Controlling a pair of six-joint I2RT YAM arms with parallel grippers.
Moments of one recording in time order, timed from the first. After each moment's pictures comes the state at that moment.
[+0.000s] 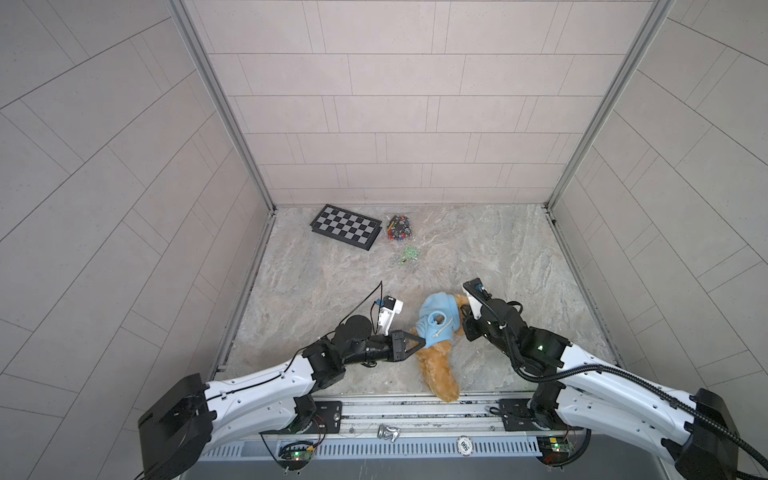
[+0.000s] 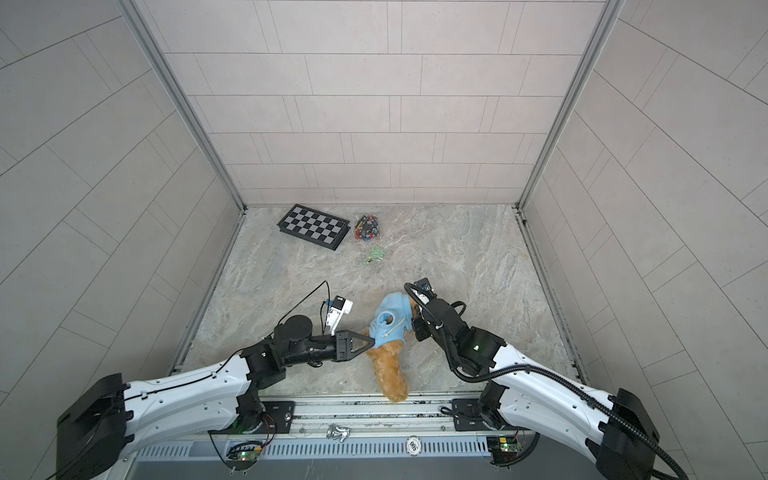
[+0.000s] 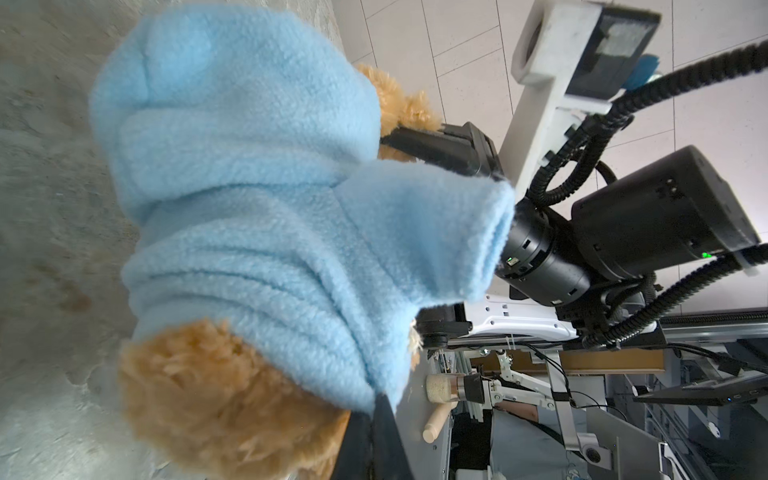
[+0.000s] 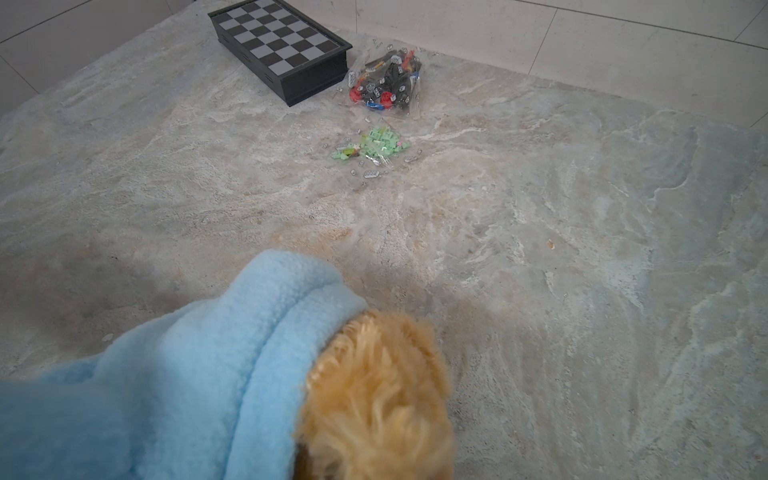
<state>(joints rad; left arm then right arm) -0.98 0.95 0.31 0.37 0.40 -1.09 0.81 0.86 0.52 -0.26 0.35 0.24</state>
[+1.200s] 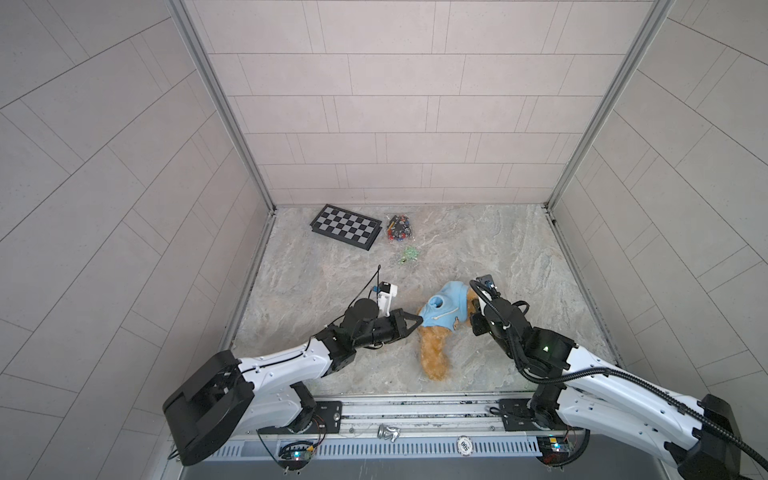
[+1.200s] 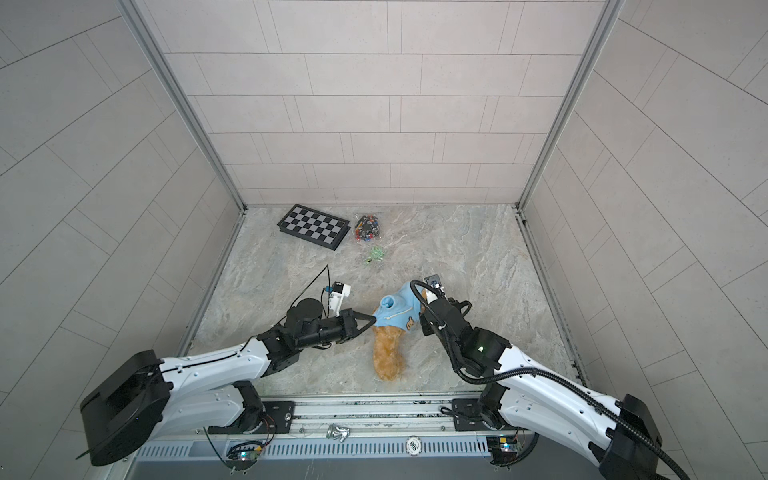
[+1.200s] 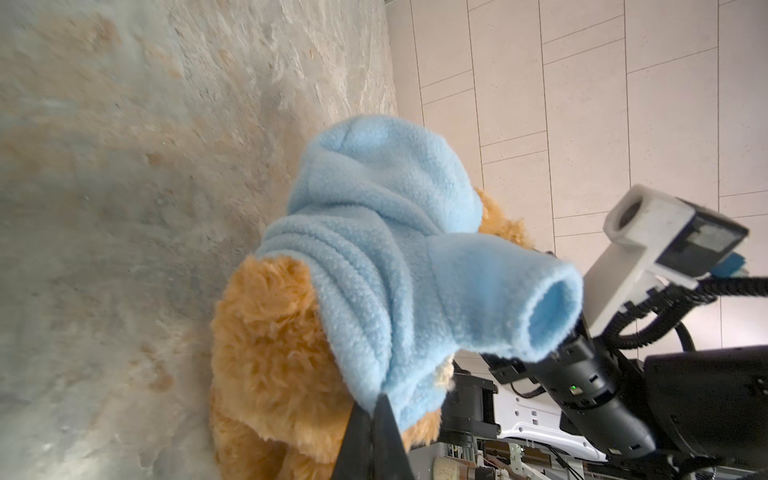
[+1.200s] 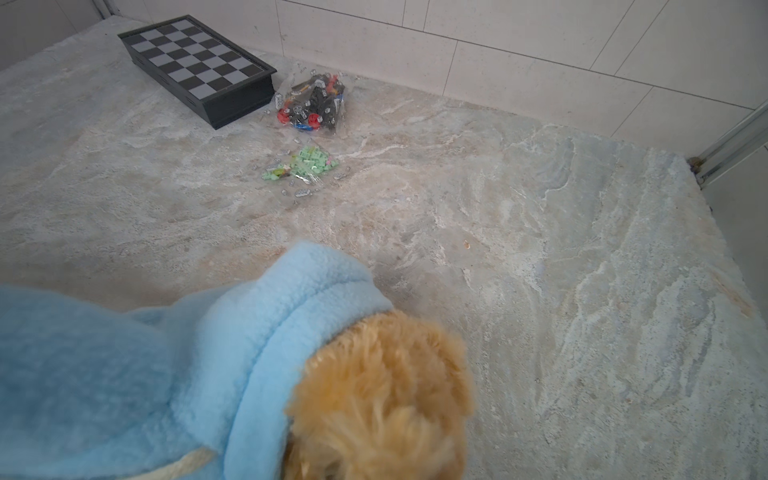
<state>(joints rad) -0.79 1.19 0.40 0.44 0.35 -1.13 0.83 0.81 0.55 -0.34 0.52 0.28</state>
